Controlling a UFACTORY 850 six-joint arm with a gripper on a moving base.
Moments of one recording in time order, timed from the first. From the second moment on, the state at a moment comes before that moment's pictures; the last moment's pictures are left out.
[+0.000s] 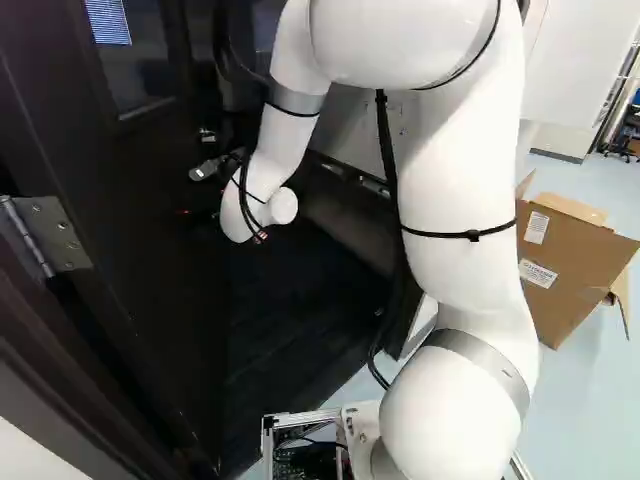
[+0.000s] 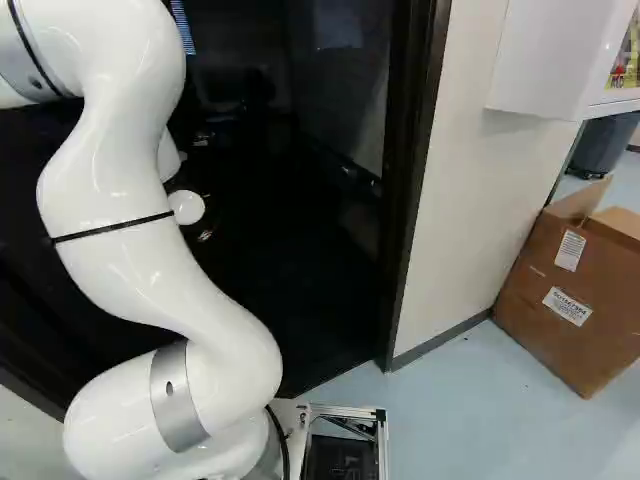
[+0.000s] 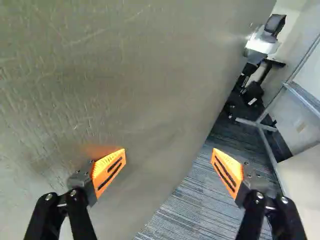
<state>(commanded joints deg) 33.8 -22.2 -47.5 -16.2 46.5 0.0</state>
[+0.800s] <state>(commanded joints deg) 37.5 -27.0 -53.7 -16.2 46.5 0.0</state>
